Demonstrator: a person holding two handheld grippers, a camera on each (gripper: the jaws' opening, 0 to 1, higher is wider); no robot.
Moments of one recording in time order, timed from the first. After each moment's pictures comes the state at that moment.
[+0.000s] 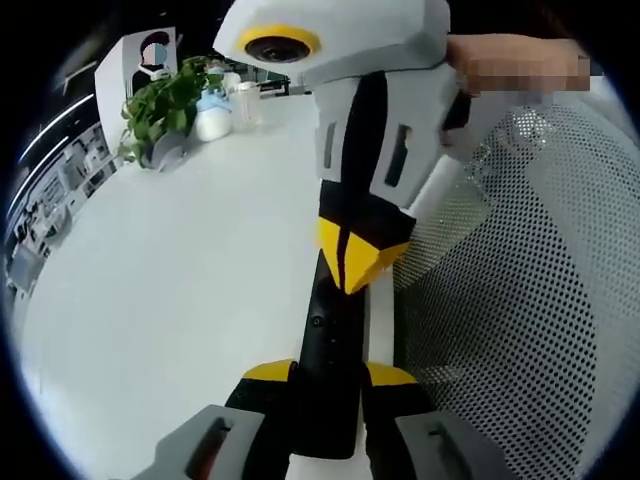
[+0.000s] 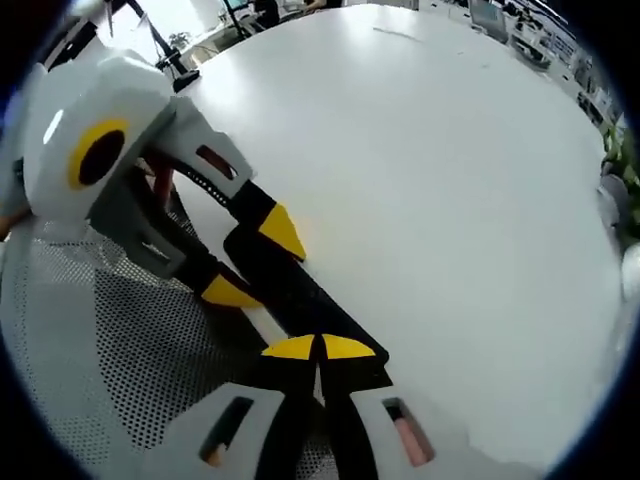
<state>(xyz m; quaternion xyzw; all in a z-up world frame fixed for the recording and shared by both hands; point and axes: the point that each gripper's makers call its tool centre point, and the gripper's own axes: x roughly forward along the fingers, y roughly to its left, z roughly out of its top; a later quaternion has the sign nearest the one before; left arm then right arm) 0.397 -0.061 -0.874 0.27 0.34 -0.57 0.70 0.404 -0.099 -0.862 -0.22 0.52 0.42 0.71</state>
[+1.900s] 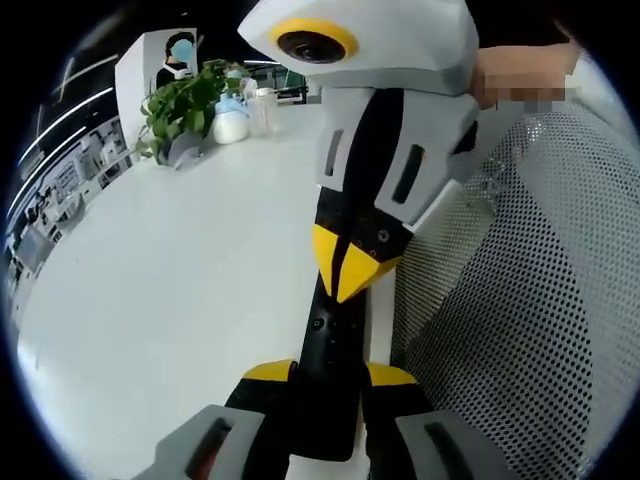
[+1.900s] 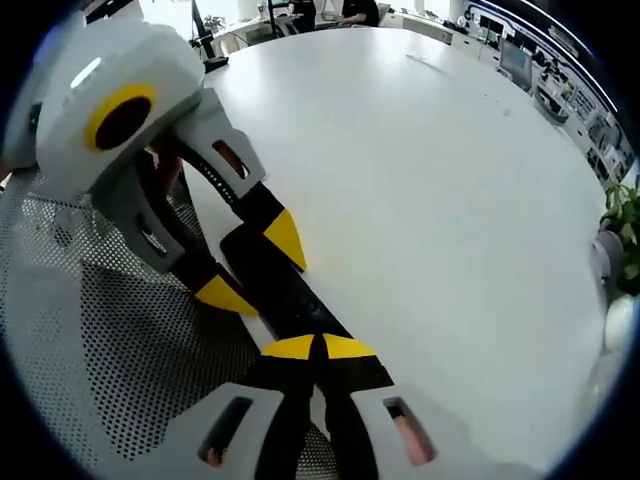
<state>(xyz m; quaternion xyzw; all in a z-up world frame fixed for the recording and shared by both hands) 0.392 -0.058 -0.873 0.24 0.33 -0.55 0.73 0.402 -0.092 -0.867 -0.25 0.49 0.44 0.71</state>
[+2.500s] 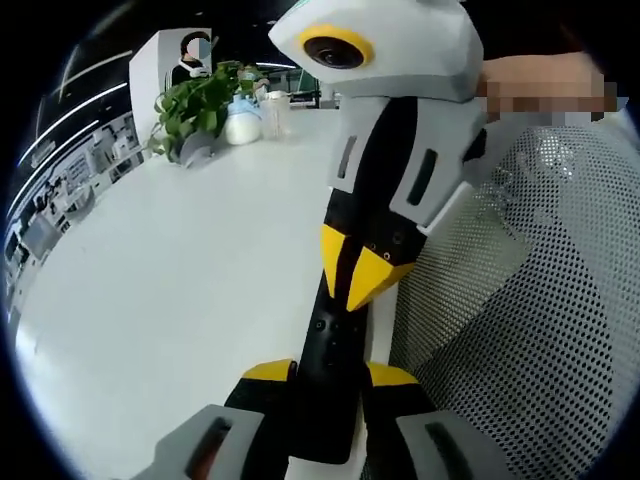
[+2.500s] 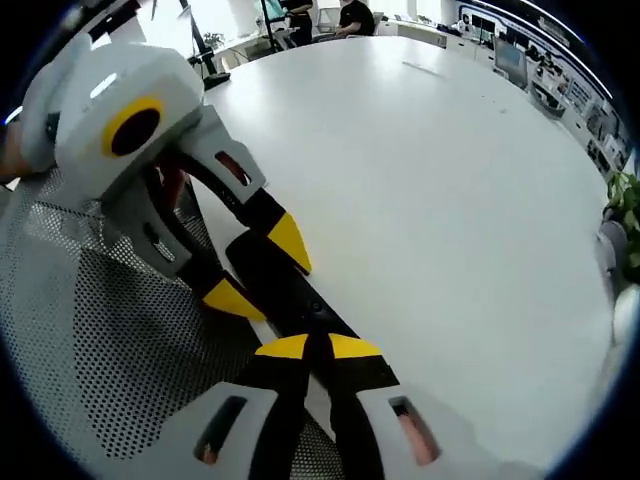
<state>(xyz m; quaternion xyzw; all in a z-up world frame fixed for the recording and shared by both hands) 0.393 -0.060 -0.873 0.22 0.33 -0.53 0.75 0.398 -0.090 -0.865 -0.23 0.47 0.46 0.71</state>
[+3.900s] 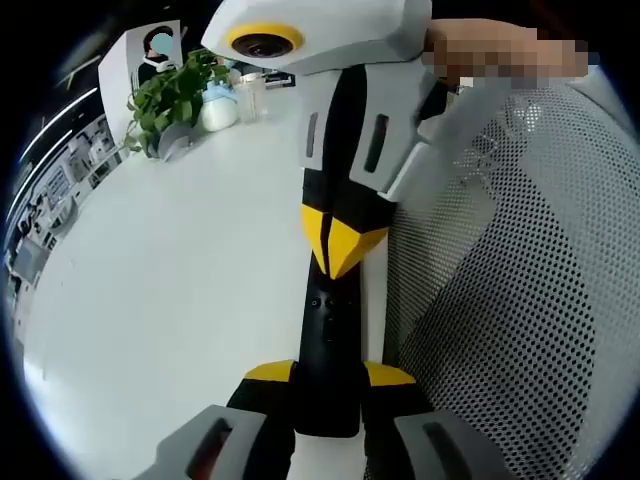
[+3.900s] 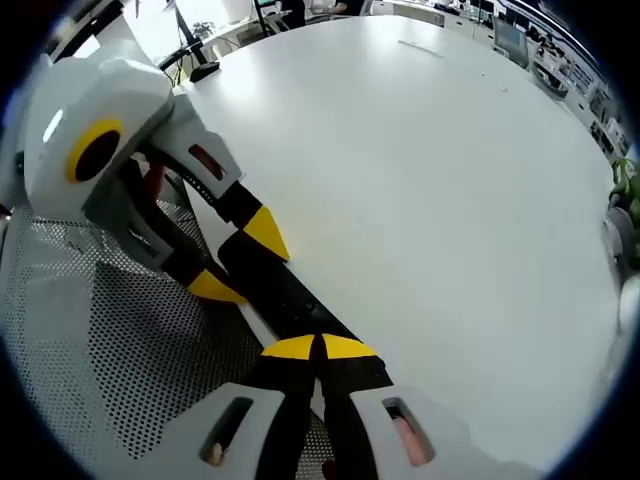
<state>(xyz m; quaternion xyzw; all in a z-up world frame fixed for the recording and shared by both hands) 0.389 -0.046 -0.873 0.28 0.36 -0.55 0.70 0.404 -0.091 -0.864 -0.20 0.53 0.43 0.70</state>
